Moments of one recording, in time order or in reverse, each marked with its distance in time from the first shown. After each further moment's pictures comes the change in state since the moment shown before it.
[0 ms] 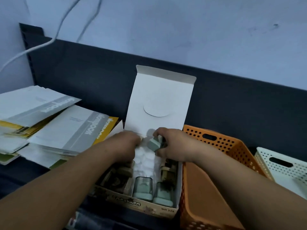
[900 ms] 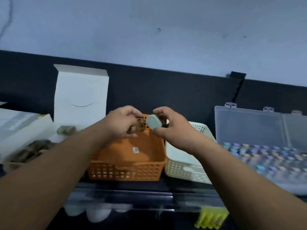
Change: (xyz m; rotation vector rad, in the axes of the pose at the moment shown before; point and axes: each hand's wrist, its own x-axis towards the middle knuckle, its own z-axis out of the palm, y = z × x) left_hand -0.080 0.254 -0.019 -1.080 0.084 0.111; right_hand -0.237 0.114 -0.056 0.462 0.485 0.108
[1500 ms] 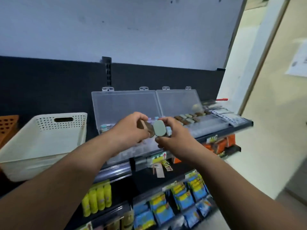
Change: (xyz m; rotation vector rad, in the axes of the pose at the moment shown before) left_hand -0.073 0.098 0.373 0.166 -0.479 0.290; right_hand -0.255 0.171 -0.242 -0.023 0.401 0.331
